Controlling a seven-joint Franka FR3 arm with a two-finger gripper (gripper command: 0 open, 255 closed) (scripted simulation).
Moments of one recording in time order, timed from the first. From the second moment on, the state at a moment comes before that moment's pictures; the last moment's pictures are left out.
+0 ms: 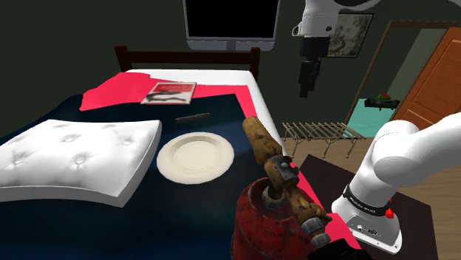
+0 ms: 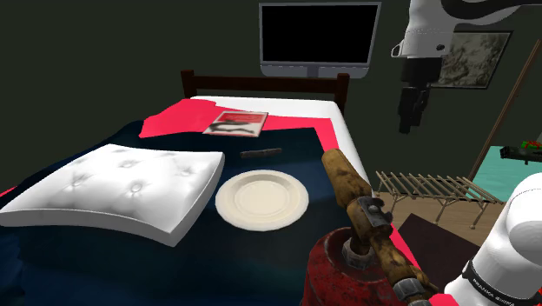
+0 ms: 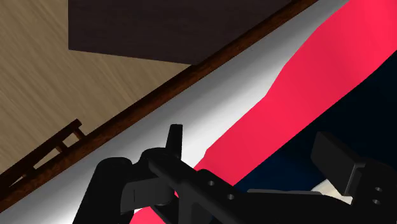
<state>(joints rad) 0.00 -0.76 0.00 -2.32 0.09 1.43 -0.07</state>
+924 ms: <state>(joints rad) 0.10 -0.38 -0.06 -2.18 -0.02 1.75 -0.50</state>
